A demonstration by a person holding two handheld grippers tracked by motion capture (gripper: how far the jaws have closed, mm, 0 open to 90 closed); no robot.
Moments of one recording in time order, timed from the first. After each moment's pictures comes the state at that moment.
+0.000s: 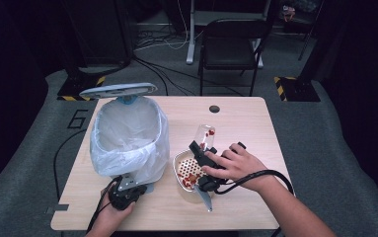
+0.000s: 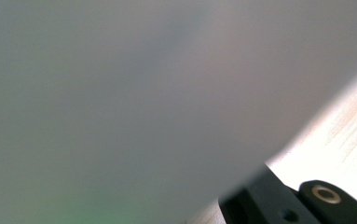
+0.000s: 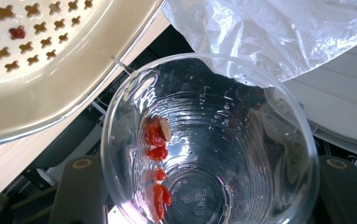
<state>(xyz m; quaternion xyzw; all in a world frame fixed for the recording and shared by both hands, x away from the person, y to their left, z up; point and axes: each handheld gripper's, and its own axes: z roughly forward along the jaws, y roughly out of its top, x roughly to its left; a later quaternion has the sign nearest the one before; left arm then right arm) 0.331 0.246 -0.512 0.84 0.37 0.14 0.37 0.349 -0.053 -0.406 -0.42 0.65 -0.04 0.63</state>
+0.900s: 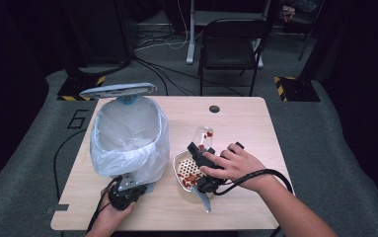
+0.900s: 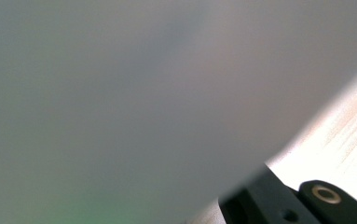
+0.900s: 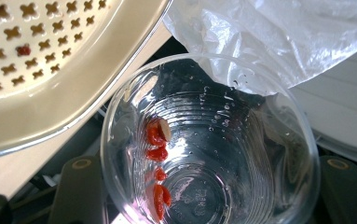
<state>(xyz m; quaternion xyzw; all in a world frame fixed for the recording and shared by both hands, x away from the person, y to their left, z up) 0.331 0.246 -0.512 0.84 0.38 0.14 0.38 0.346 -0.049 -0.401 -0.42 0.67 -0.03 0.61</state>
